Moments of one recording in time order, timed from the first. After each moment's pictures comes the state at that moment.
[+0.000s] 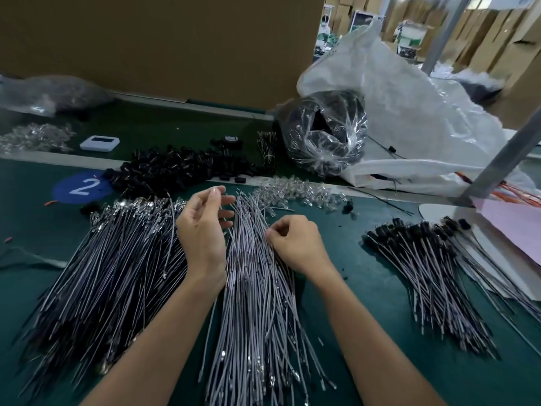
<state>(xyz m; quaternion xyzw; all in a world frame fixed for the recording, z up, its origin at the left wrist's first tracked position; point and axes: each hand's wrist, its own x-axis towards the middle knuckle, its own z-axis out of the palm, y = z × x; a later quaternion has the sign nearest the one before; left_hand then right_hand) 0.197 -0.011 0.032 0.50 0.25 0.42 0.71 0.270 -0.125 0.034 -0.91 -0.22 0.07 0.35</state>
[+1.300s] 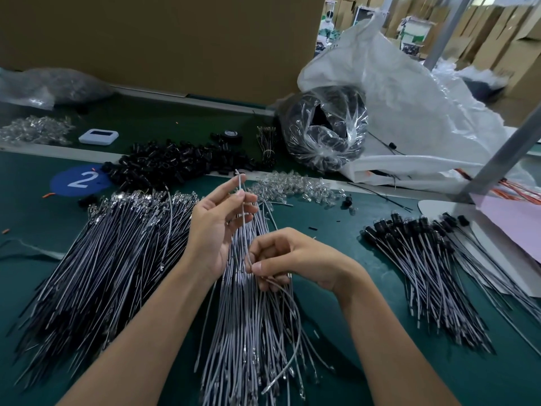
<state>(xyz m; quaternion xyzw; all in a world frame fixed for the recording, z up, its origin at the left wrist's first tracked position) 0.194 -0.009 0.036 0.46 0.11 0.25 0.85 0.255 -0.155 0.056 -0.65 -0.41 0.45 0.46</state>
